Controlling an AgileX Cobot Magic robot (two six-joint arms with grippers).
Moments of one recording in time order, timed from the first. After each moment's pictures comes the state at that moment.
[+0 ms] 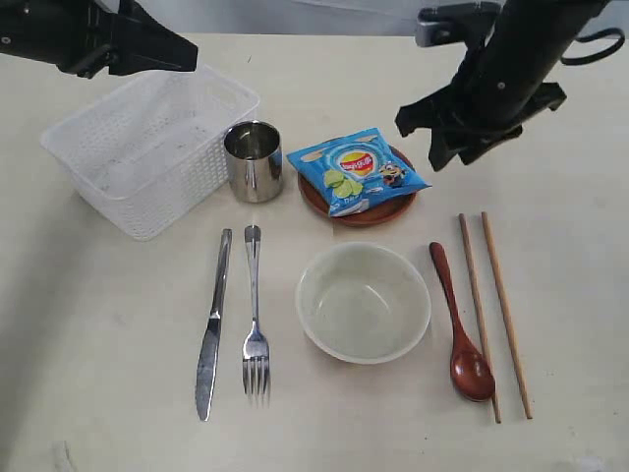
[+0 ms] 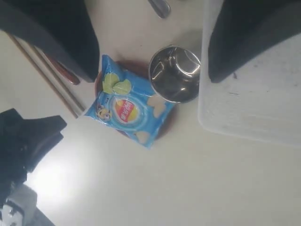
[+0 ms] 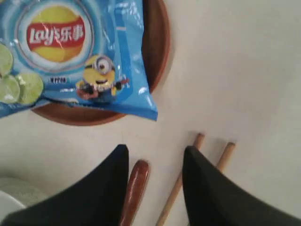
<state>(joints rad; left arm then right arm) 0.07 1.57 -1.00 -1.26 0.84 1.28 0.33 1.83 -1.27 0.10 0.91 -0.07</state>
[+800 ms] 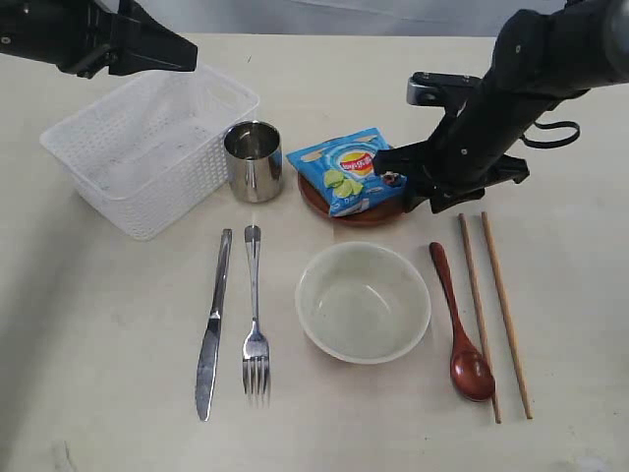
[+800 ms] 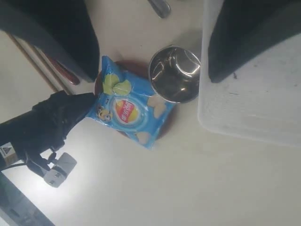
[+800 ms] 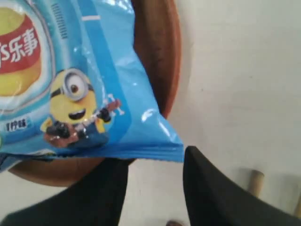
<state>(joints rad) 0.07 1.57 -1.00 -1.26 0.84 1.28 0.33 1.94 -1.12 0.27 0.62 -0.01</state>
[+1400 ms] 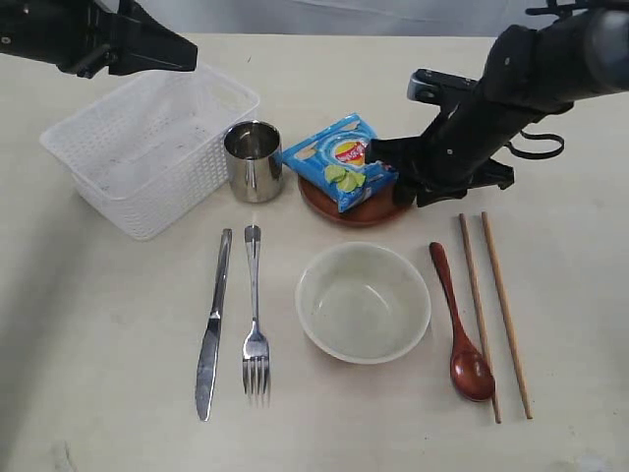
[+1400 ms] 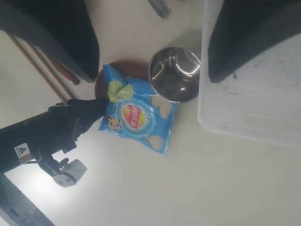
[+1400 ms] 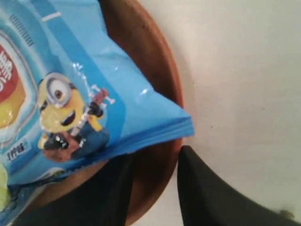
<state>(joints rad) 0.07 1.57 -1.00 -1.26 0.84 1.28 0.33 1.99 -1.12 0.35 0.50 0.03</state>
